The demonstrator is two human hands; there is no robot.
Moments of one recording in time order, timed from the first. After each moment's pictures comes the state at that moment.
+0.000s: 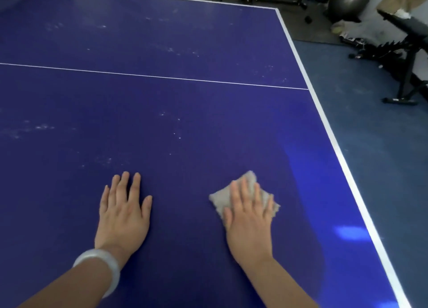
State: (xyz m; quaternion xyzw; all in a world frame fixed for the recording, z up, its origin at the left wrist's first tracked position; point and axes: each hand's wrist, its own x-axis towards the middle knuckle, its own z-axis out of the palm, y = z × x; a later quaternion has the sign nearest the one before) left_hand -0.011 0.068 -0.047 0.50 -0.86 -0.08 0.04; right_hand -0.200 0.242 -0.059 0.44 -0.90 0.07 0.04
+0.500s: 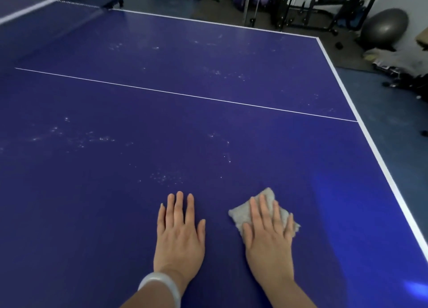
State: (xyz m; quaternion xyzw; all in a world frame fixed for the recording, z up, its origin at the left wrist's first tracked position) left_hand -0.007 0.064 -0.051 0.50 -0.86 -0.08 0.02; right_hand -0.167 0.174 -0.059 0.45 -0.89 0.05 0.01
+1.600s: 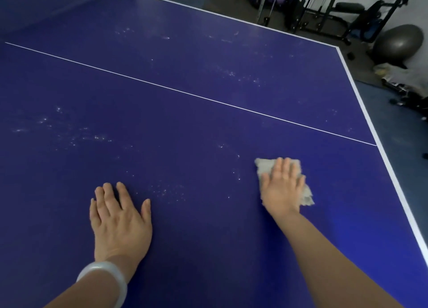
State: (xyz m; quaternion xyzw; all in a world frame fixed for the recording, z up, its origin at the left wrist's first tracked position) left_hand 0.035 -0.039 -0.057 0.67 -0.74 -0.05 0.07; right_hand -0.284 0.030 -0.046 0.37 -0.93 0.02 -0.02
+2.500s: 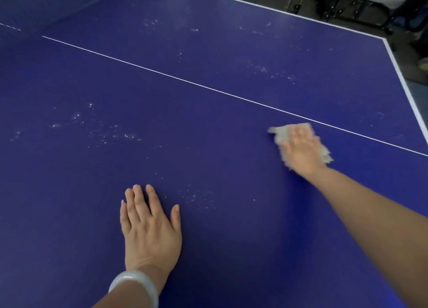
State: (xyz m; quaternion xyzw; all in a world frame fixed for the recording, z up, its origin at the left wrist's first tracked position) left_hand 0.035 -0.039 -0.058 0.67 -0.74 -0.04 0.05; right_hand -0.344 -0.083 -0.037 0.52 -0.85 0.01 -0.02
